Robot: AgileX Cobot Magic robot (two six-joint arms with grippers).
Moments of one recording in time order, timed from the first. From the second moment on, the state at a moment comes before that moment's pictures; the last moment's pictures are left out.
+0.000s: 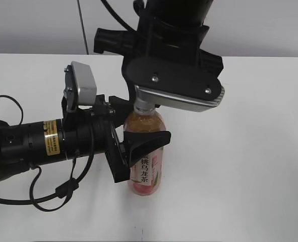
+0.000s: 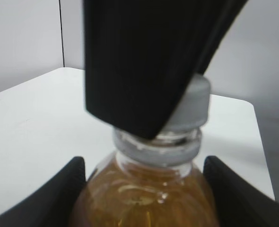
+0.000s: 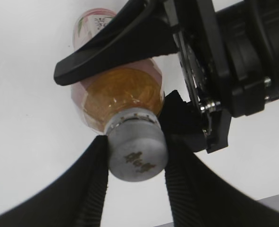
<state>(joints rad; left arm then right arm) -0.49 1.88 -0.60 0.86 -1.19 -0.35 0.81 1.82 -1.65 0.10 1.20 -2.42</state>
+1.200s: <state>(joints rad) -0.49 1.88 -0.60 0.86 -1.19 -0.35 0.81 1.82 -1.66 0.12 1.20 -2.74</state>
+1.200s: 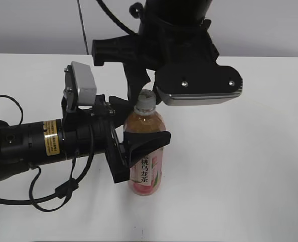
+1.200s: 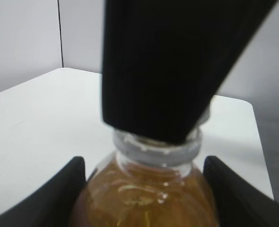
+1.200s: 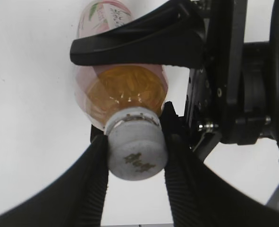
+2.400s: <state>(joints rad) -0.49 1.88 -0.60 0.85 -1.19 -0.36 0.81 1.78 -1.66 0.13 1.21 -2.61</state>
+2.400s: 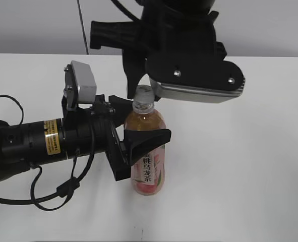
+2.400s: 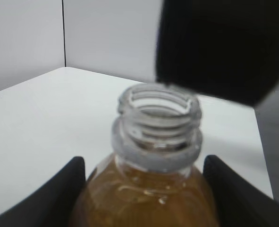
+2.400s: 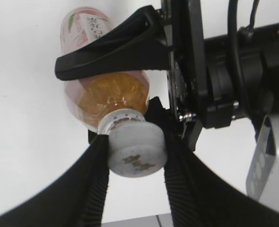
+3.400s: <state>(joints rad) -0.49 1.88 -0.60 0.85 -1.19 -0.36 0.40 1.72 -1.47 0.01 1.21 -1.56</state>
